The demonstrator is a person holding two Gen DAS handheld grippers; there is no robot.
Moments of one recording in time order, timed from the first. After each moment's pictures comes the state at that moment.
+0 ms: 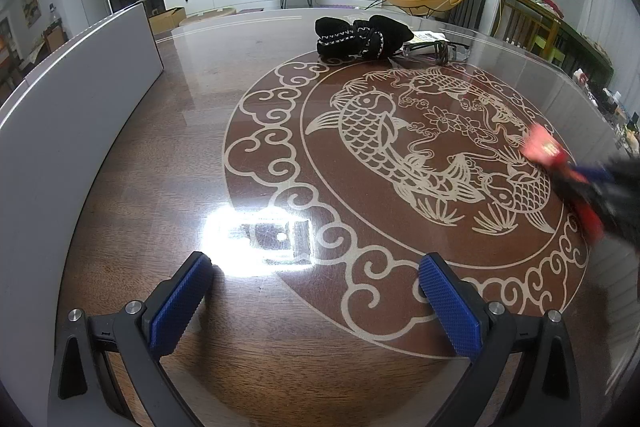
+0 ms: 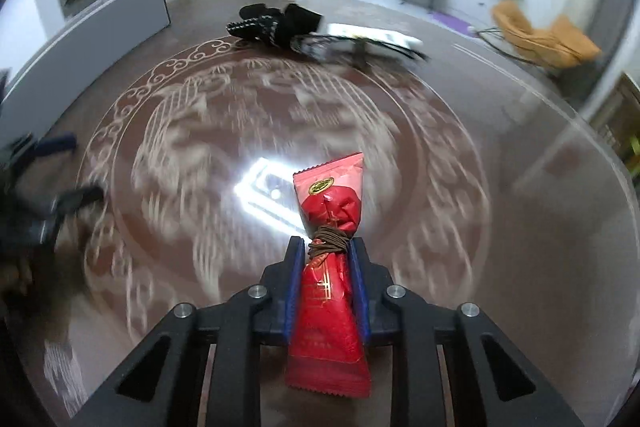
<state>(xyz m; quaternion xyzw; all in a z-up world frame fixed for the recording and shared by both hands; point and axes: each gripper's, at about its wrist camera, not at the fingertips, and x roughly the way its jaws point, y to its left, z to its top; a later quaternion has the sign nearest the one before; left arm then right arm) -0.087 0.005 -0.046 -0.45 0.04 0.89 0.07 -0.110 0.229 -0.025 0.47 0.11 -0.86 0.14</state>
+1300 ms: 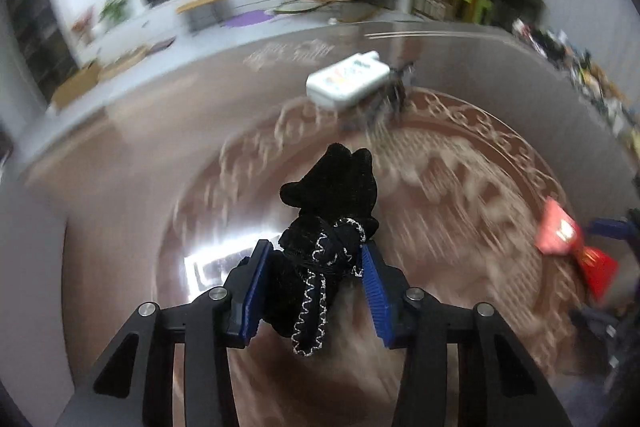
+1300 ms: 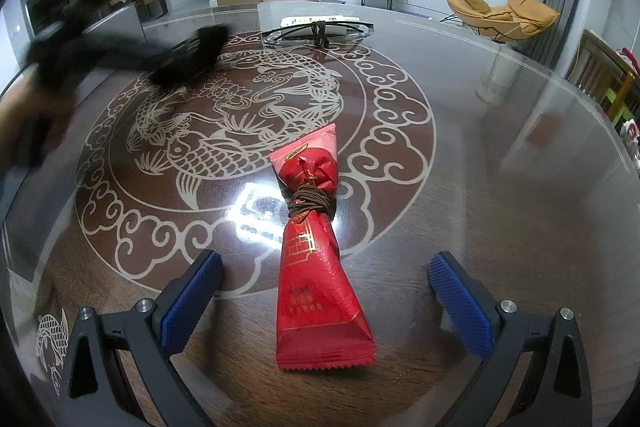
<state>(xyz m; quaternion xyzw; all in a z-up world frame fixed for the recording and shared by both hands) -0.172 0.063 -0.025 -0.45 0.11 0.86 0.20 -0.067 0.259 -0.036 0.45 0.05 -0.89 0.09</state>
